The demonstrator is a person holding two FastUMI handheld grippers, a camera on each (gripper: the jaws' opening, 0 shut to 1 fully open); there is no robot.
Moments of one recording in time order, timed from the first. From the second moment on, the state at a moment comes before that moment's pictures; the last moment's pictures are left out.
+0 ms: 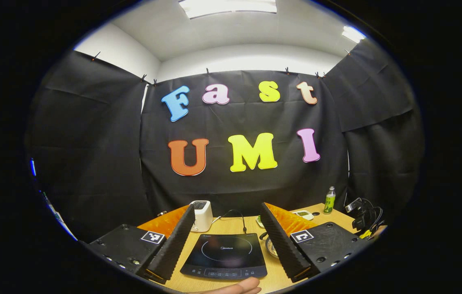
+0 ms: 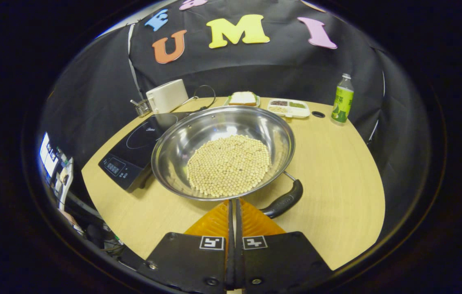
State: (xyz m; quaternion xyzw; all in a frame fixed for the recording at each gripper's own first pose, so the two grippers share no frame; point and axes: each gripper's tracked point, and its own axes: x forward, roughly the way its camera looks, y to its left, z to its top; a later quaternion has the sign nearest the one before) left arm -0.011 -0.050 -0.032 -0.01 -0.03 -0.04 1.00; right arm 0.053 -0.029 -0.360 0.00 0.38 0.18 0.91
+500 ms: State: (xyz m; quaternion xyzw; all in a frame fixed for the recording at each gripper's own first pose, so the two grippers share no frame) left arm 0.007 -0.075 -0.040 0.00 -0.02 -0.06 1.00; right arm 0.090 -0.070 -0.359 -0.02 0.37 0.16 0.92
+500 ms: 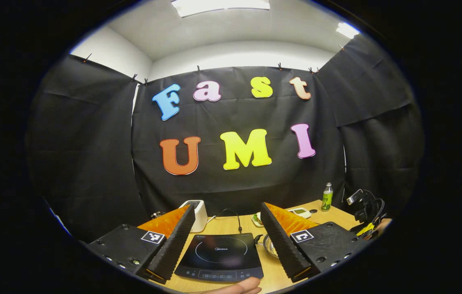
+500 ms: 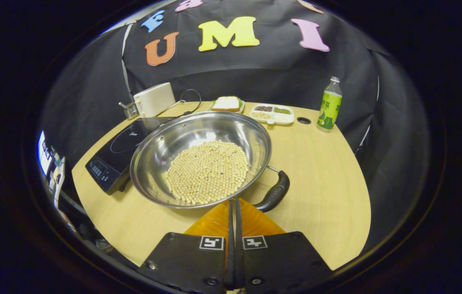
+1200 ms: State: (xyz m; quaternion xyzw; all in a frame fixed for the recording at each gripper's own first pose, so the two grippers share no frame) left arm 0.036 -0.082 -0.045 -0.01 -0.01 -0.06 1.00; right arm 0.157 -0.101 -0.353 0.00 0.33 0.10 0.94
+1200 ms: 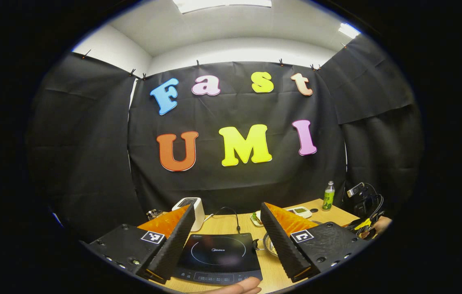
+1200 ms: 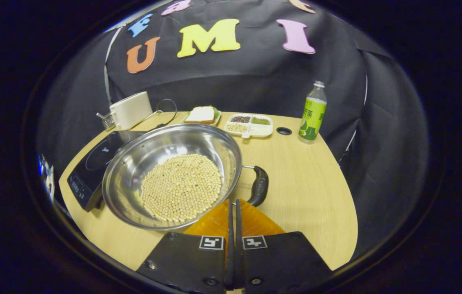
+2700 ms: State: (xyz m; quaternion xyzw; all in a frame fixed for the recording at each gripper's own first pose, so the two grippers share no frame) left arm 0.143 -0.170 -0.167 -0.05 0.14 -0.12 0.98; right arm 0.154 -0.125 -0.241 0.05 0.22 0.02 0.97
